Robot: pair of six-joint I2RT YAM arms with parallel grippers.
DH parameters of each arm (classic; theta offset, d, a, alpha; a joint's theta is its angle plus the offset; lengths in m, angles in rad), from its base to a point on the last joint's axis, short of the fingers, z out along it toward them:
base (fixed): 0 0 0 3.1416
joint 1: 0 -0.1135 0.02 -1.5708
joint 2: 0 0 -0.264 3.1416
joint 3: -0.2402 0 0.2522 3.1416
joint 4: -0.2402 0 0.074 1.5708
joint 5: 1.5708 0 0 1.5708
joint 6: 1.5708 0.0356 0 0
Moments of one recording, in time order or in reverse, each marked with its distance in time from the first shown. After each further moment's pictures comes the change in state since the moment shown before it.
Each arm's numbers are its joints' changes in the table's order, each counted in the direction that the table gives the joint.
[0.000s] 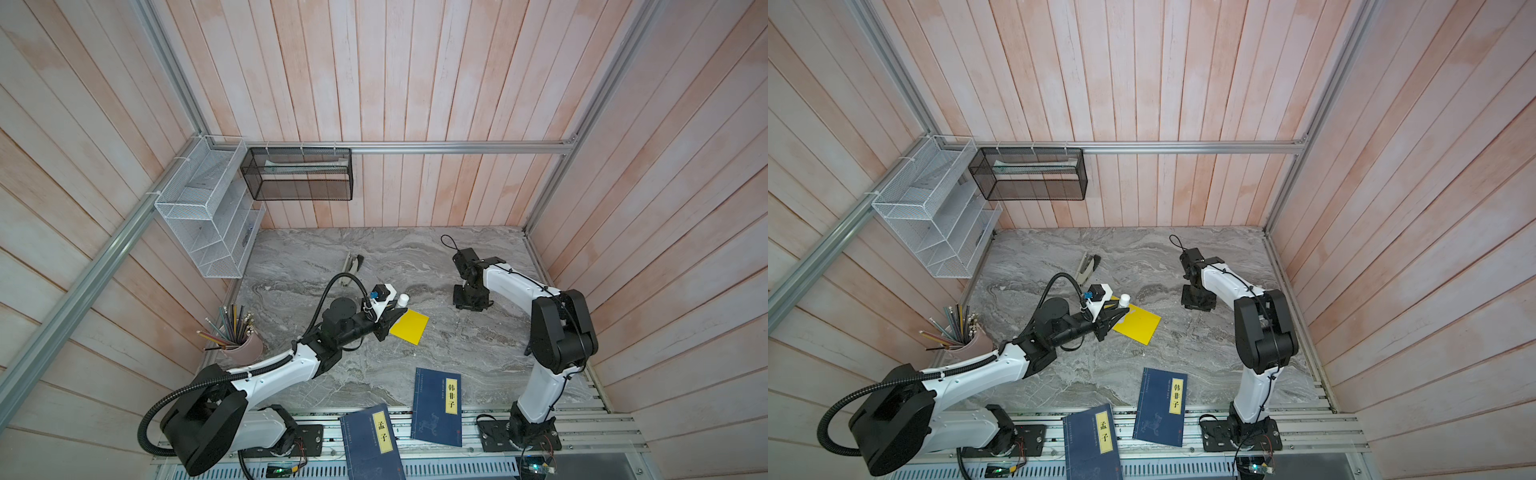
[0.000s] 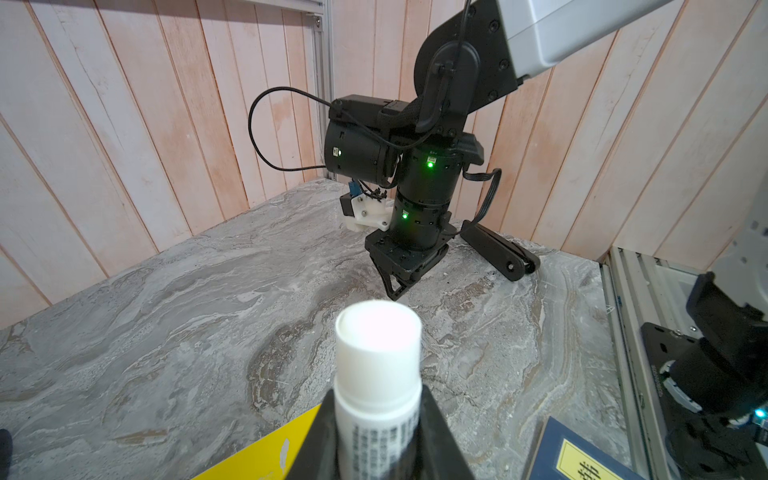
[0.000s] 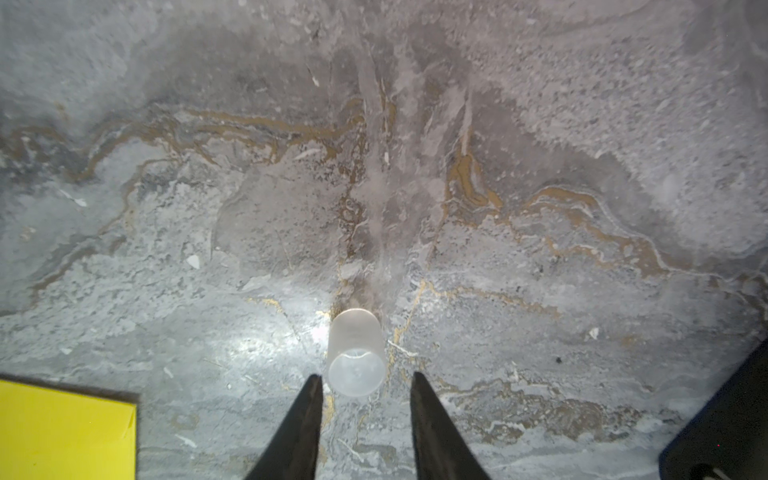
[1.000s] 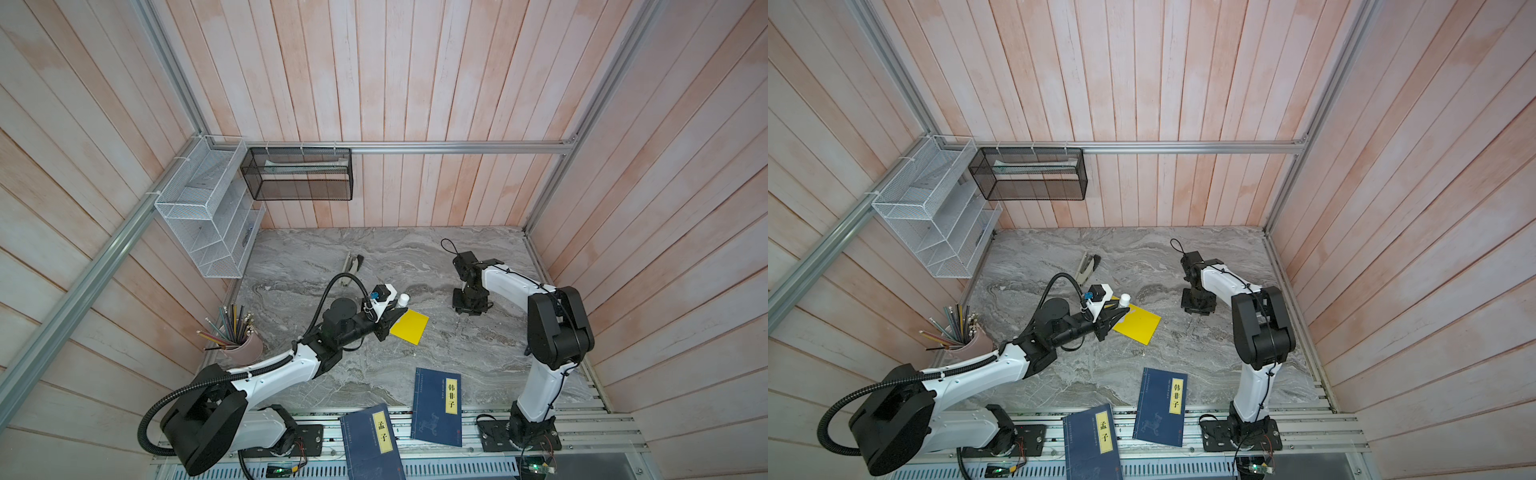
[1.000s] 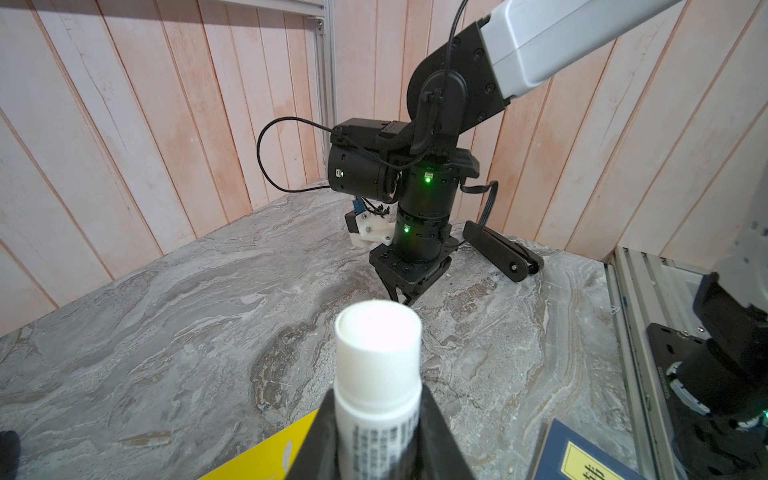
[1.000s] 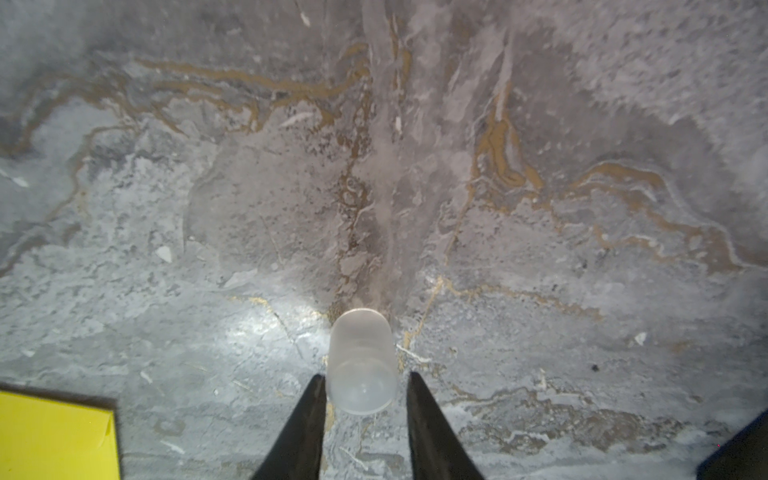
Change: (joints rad) left arm 0.006 0.000 0.000 0.003 -0.014 0.011; right arm 0.010 -0.034 0.013 0.001 -0.043 -0.001
